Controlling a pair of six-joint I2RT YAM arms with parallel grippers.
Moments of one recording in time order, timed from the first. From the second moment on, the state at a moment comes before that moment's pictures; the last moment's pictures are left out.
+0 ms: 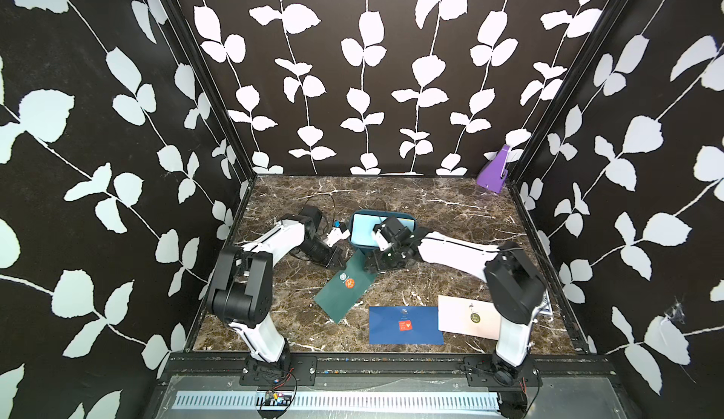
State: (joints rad) left arm -0.25 1.67 1.10 -0.92 0.66 0.31; right arm 0.79 1.83 1.29 -0.54 -0.25 0.49
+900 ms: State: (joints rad) left arm -0.33 1.56 1.51 -1.10 0.59 0.23; right arm 0.49 1.75 1.18 -0.50 -0.08 0.60
